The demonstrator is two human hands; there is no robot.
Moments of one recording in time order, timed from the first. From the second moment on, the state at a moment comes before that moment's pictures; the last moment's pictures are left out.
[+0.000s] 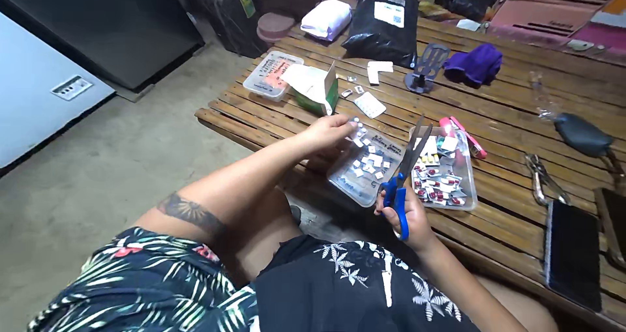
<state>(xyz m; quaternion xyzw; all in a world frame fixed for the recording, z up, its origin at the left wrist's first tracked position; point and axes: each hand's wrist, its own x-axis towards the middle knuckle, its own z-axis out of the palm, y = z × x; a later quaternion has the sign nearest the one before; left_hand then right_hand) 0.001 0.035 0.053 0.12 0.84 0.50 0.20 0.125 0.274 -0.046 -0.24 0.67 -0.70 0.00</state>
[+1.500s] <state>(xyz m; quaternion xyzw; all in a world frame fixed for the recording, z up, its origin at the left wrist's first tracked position) 0.062 0.040 0.054 0.19 0.62 0.72 0.24 0.192 0.258 -0.020 -0.12 0.69 -0.70 0.17</state>
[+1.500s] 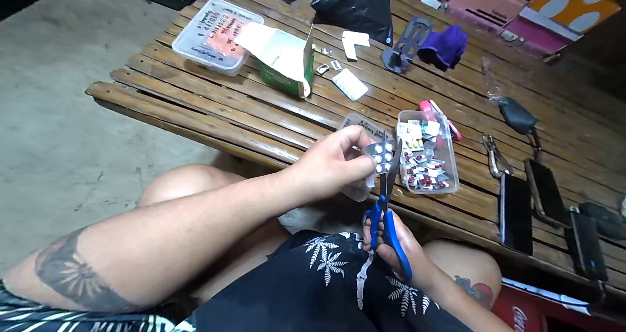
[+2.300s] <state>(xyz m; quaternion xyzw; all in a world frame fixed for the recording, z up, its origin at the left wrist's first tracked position) 0.058 0.032 0.051 0.21 0.61 0.72 0.26 0.184 0.253 -0.018 -0.12 0.70 -0.68 0.16</state>
